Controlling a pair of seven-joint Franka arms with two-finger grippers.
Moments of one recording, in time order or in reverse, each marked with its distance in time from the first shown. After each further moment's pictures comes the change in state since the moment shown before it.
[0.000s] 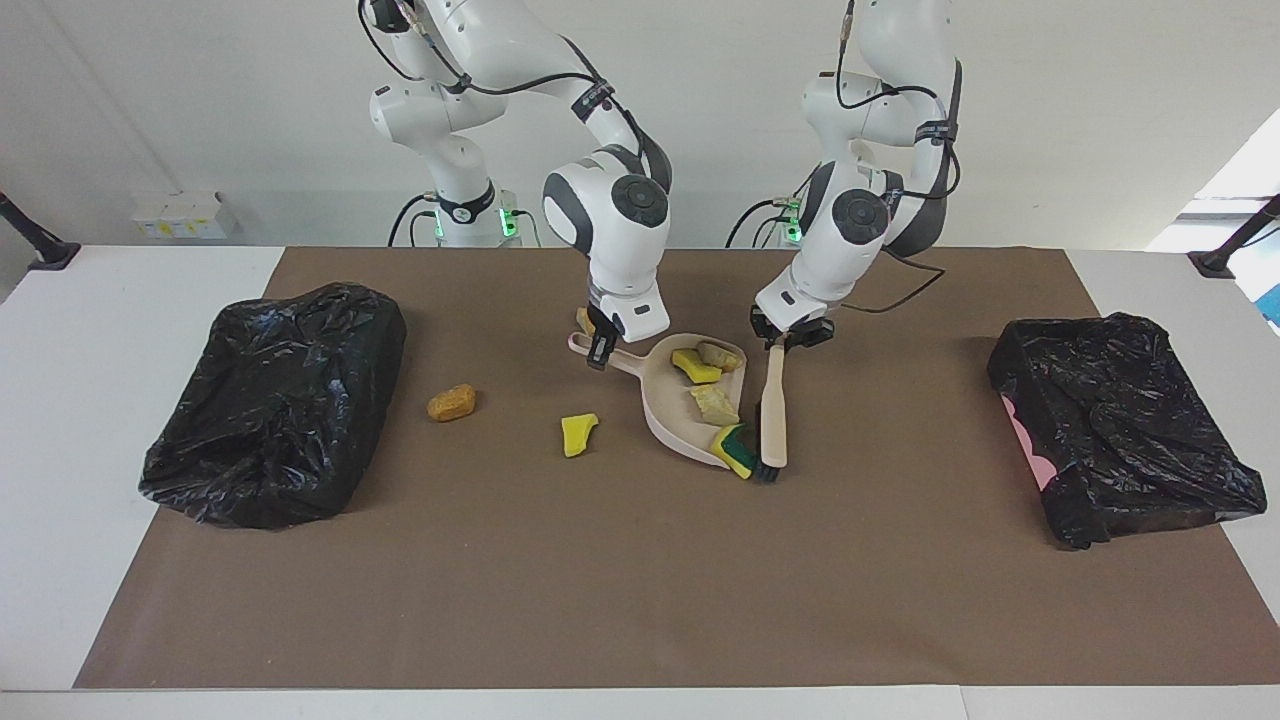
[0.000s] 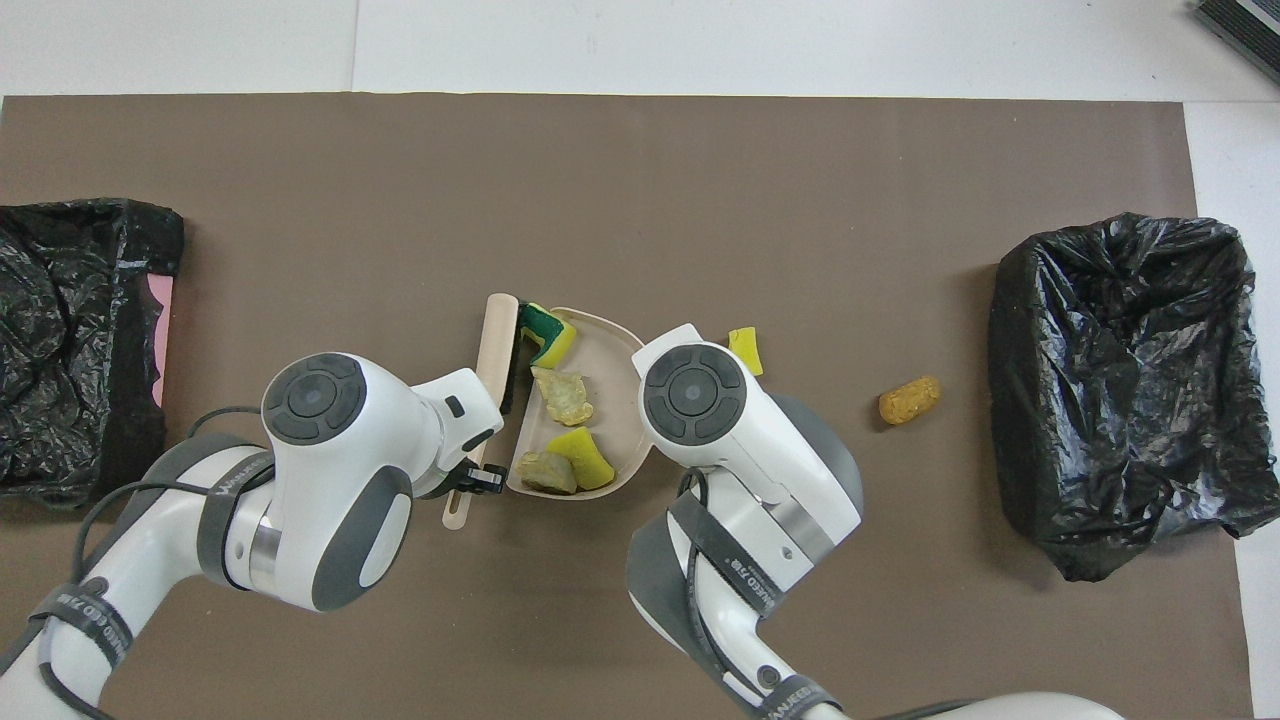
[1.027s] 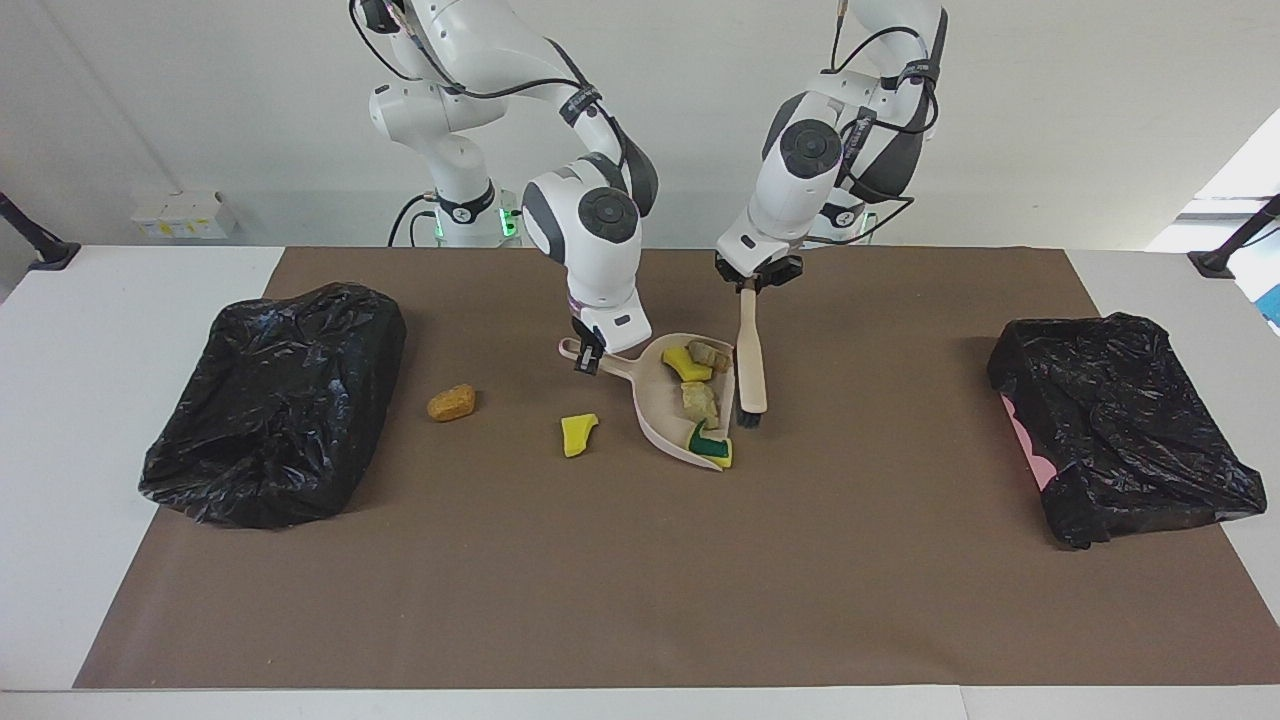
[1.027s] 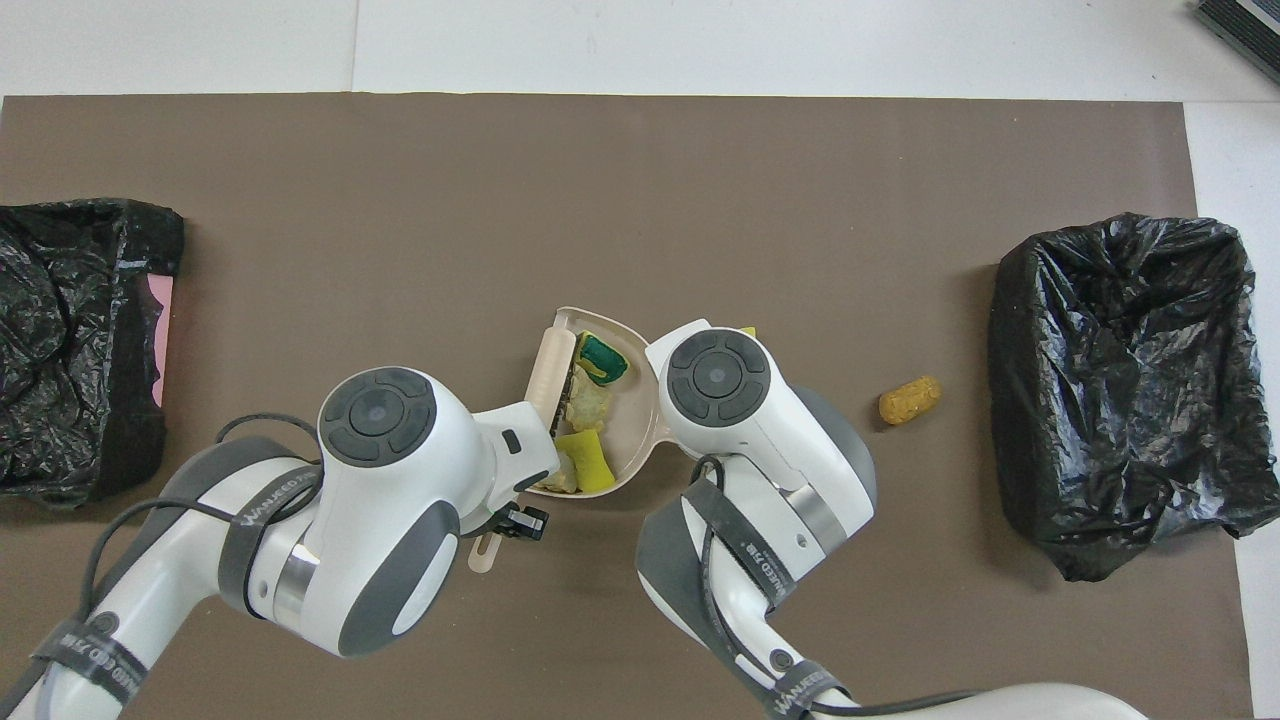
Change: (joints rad) left arm -0.087 -0.121 -0.022 0.085 0.012 -0.252 -0.382; right arm -0.059 -0.001 -0.001 -0.003 0.076 0.010 -0.128
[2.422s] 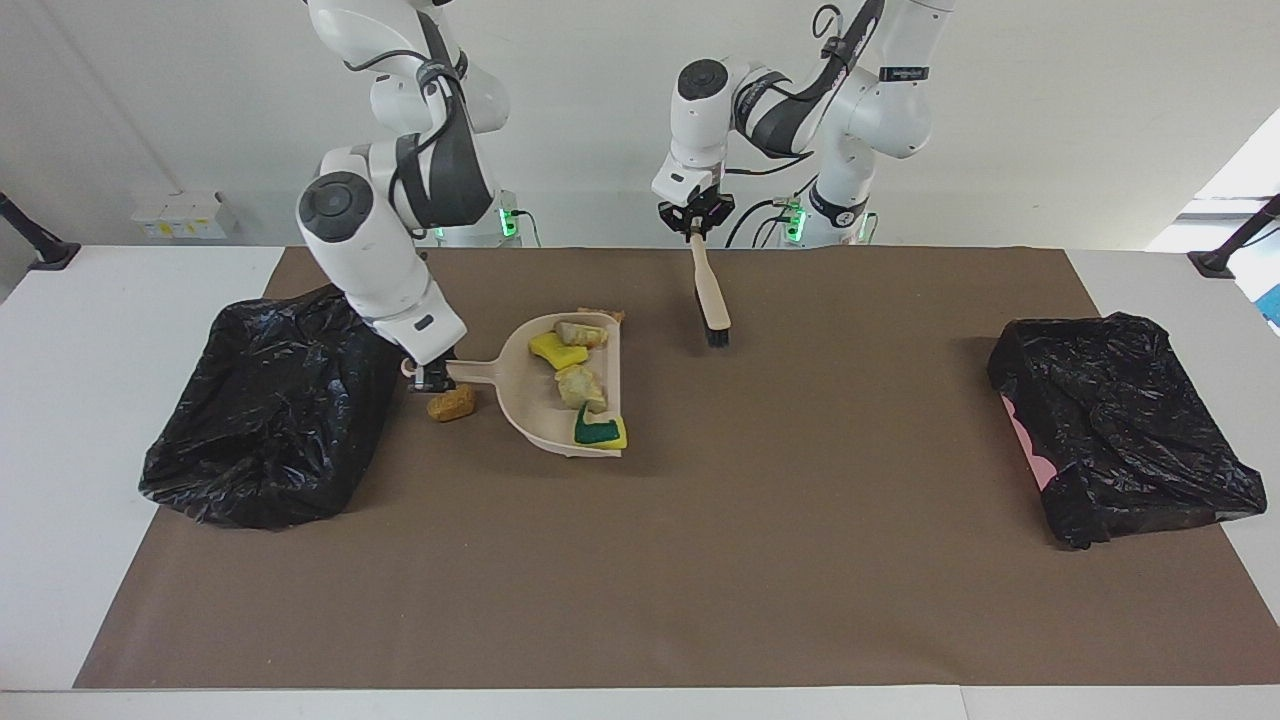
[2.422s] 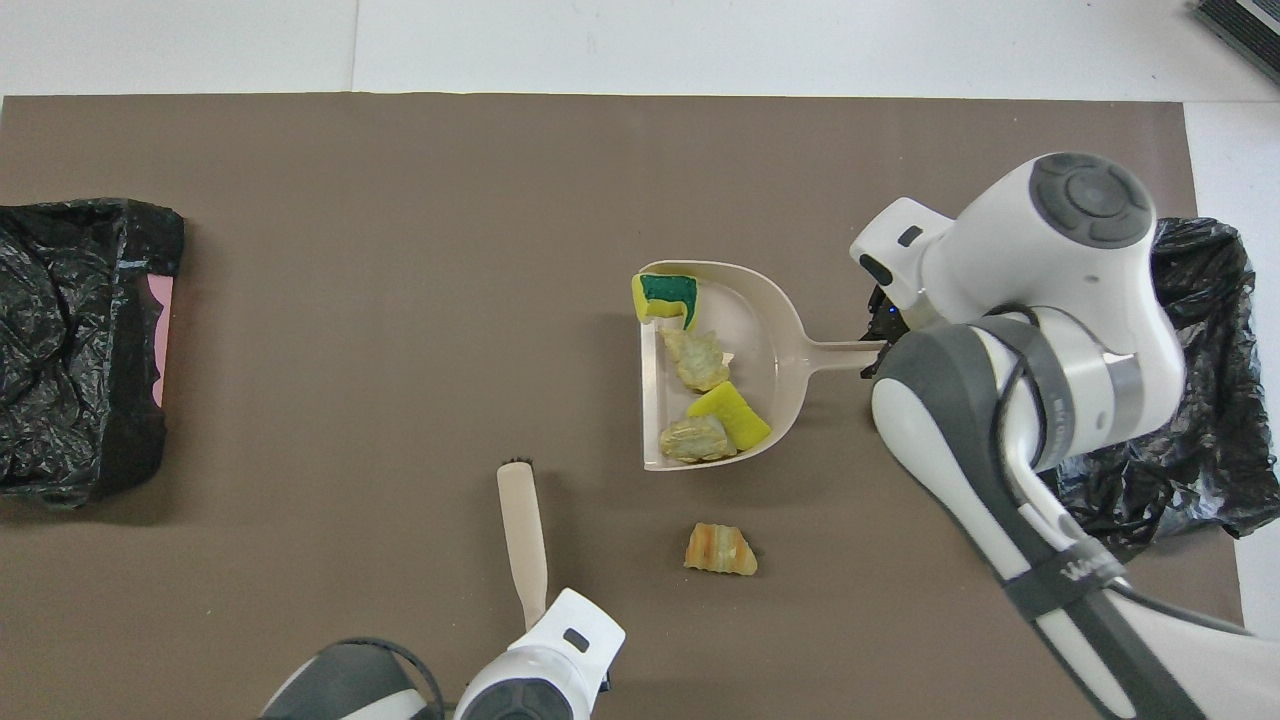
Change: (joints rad) left arm -0.452 -0.184 -0.034 -0.363 0.007 0.260 -0.549; right arm -0.453 -0.064 -0.005 0.158 0.115 -0.201 -0.750
